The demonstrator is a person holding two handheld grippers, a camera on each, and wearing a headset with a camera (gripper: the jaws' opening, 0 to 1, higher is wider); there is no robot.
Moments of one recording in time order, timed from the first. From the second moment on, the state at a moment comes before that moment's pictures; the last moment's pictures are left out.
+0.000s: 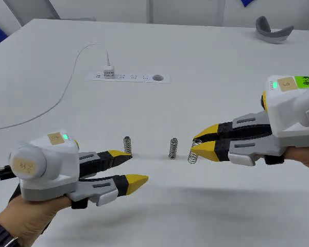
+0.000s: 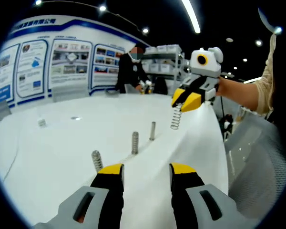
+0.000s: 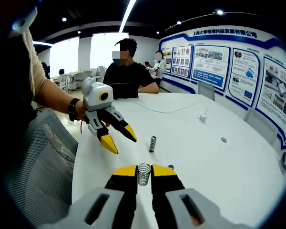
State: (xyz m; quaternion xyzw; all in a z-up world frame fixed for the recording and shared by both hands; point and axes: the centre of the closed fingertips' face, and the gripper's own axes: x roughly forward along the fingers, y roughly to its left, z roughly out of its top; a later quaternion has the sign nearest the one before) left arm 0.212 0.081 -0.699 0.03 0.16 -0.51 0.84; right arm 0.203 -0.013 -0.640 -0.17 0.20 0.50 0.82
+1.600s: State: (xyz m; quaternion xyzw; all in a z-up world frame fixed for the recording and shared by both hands) left arm 0.216 0.108 -0.708 0.01 0.18 -0.47 0.86; right arm 0.273 -0.083 -0.663 -0.16 0.22 0.38 0.89
